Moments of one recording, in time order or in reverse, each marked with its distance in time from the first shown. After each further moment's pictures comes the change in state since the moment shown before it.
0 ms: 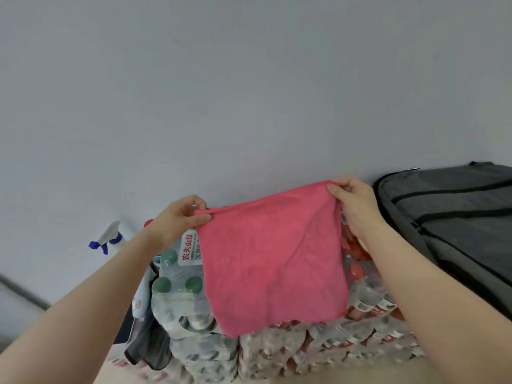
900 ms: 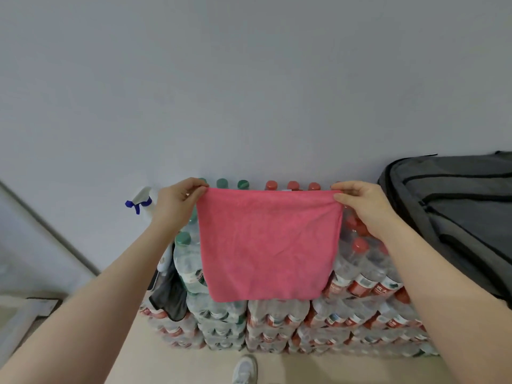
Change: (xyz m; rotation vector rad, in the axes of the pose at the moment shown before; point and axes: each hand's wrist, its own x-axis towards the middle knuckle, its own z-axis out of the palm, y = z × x) left_hand -0.077 -0.002 0.023 0.352 0.588 0.166; right_hand -0.049 0.007 -0.029 -0.389 -0.197 -0.002
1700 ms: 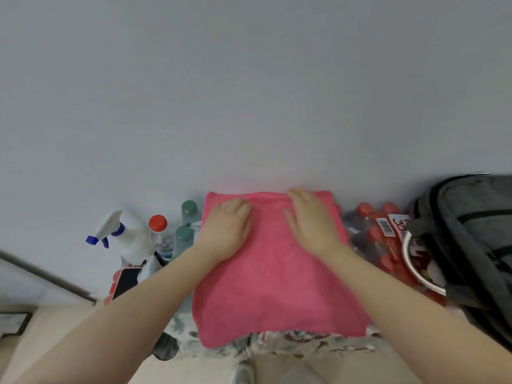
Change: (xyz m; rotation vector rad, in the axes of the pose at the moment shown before) left_hand 0.094 -0.051 0.108 0.485 -0.438 0.428; right_hand 0.090 0.021 0.131 -0.963 -0.150 -0.281
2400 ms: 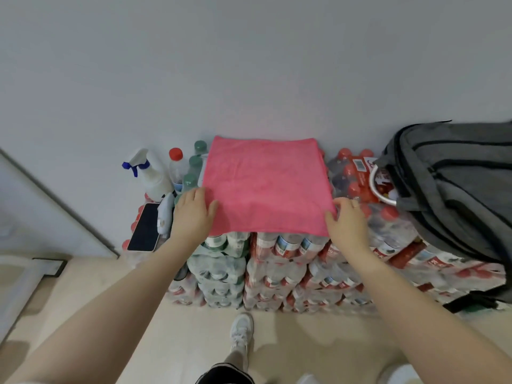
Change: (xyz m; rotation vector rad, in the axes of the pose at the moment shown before) left_hand -0.160 0.058 -0.004 -0.038 0.105 -0.560; right_hand -0.185 0.039 -0.016 0.173 0.098 0.393
